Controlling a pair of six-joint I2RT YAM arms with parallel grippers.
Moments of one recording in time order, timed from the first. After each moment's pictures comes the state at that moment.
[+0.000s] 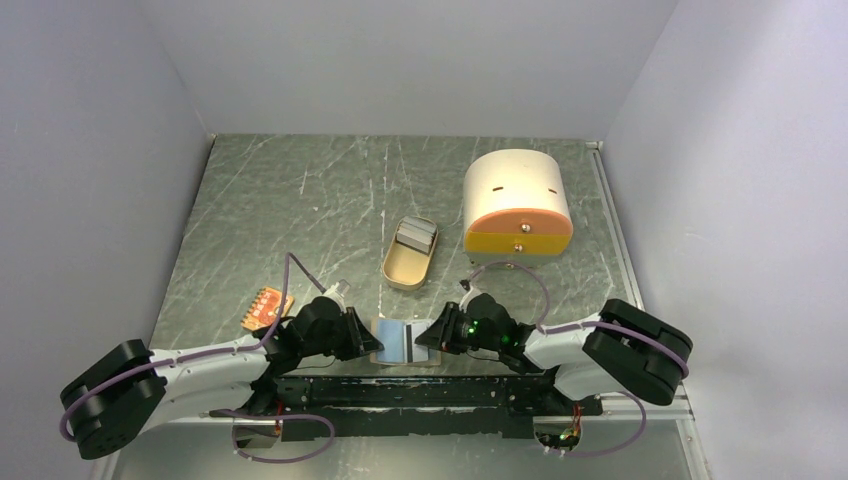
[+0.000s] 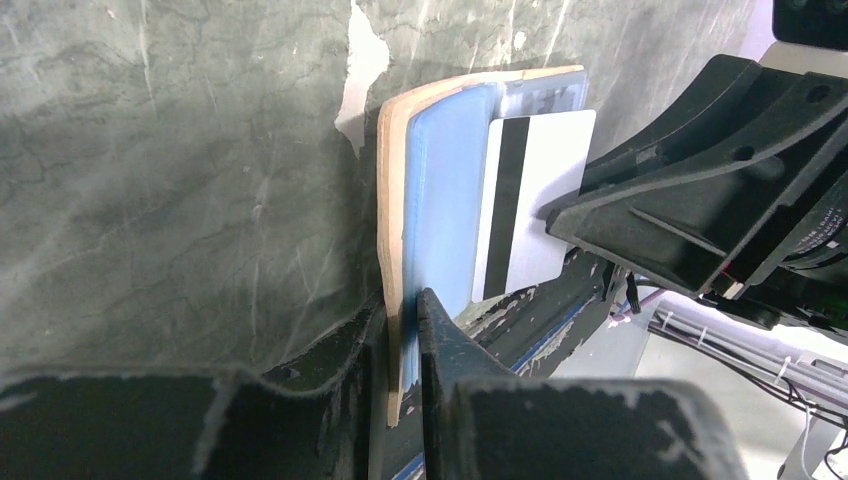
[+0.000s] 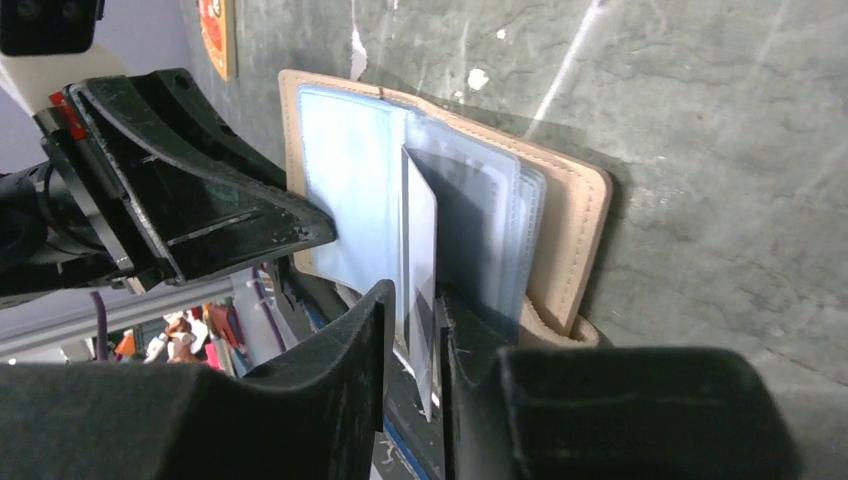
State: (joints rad) left arm -0.91 0.97 0.12 0.18 0.11 -1.18; right arm 0.95 1.33 0.13 0.67 -0.17 1.16
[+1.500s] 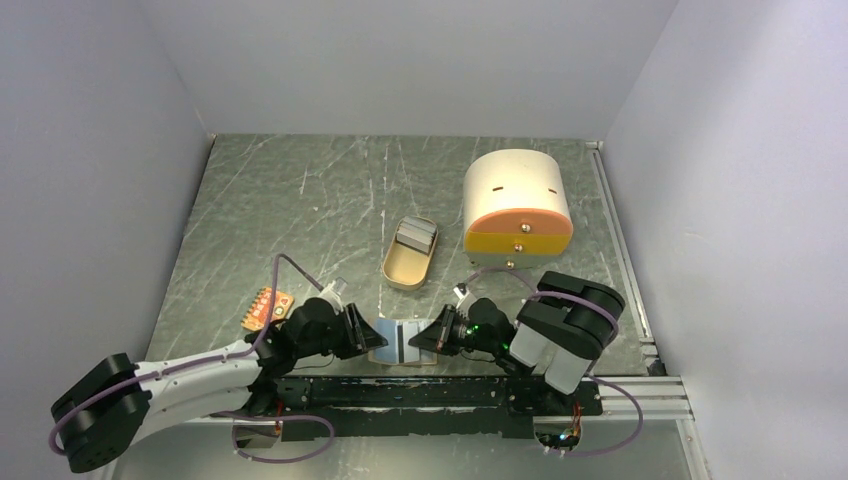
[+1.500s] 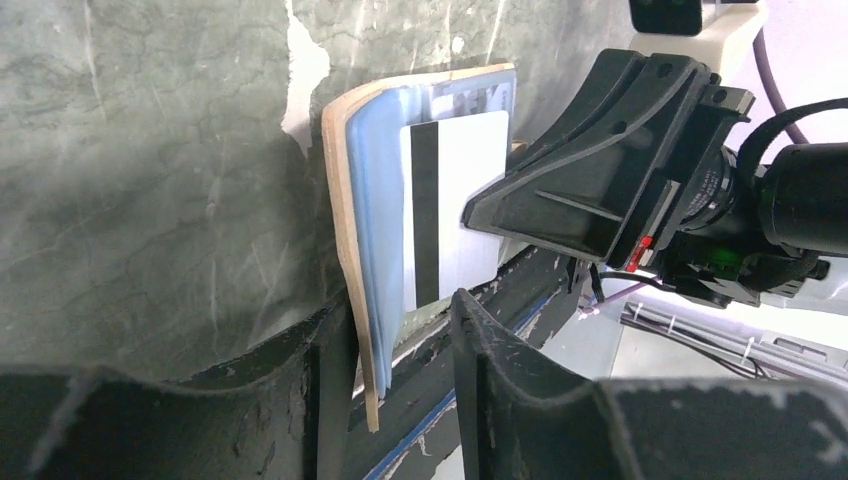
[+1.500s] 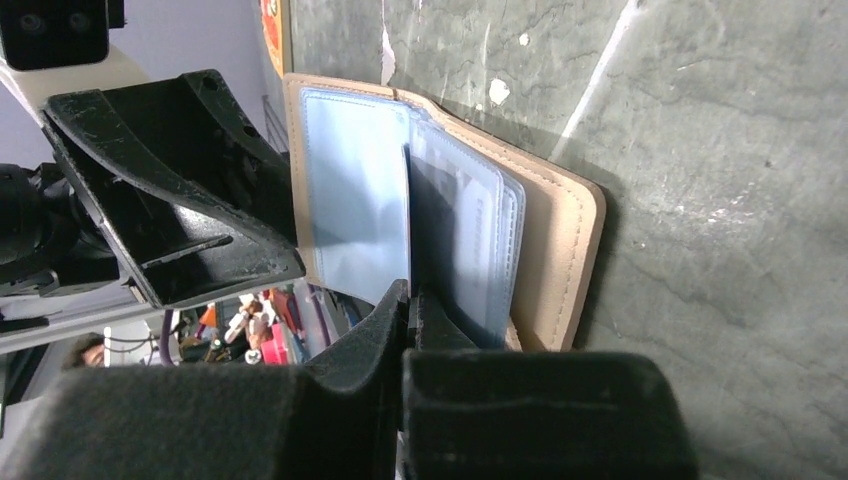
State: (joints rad) left arm -0.91 0.88 0.11 0.18 0.12 -1.19; right arm 0.94 1.70 0.08 1.20 -0.25 1.26
